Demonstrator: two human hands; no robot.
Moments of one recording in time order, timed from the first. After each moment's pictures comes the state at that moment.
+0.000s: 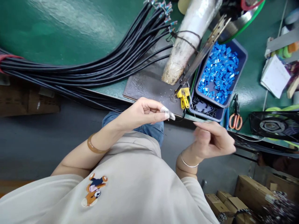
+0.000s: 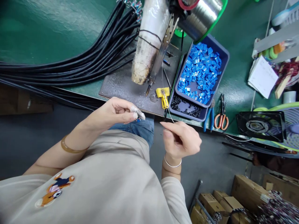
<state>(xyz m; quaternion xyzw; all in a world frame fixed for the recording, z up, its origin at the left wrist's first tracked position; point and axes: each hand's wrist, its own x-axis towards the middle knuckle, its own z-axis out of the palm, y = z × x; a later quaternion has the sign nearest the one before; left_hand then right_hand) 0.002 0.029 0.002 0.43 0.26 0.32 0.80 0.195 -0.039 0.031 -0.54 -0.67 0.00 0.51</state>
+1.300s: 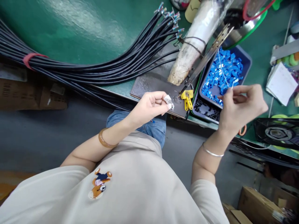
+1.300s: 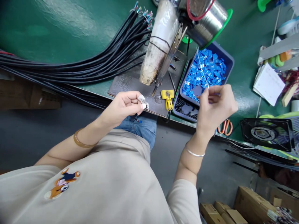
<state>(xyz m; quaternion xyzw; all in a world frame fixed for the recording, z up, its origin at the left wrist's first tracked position) 0.017 0.029 -0.005 0.43 0.33 0.42 0.73 0.279 0.048 0.035 -0.69 -0.63 -0.13 0.33</state>
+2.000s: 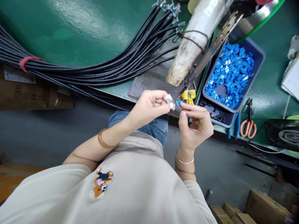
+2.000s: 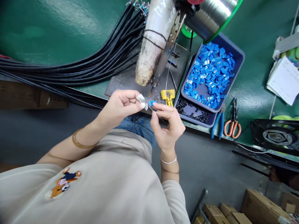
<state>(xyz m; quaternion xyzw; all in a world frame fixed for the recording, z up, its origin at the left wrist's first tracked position) 0.023 0.035 0.002 0.45 0.39 0.42 0.69 0.174 -0.013 0.004 -0.53 -0.65 0.13 0.53</state>
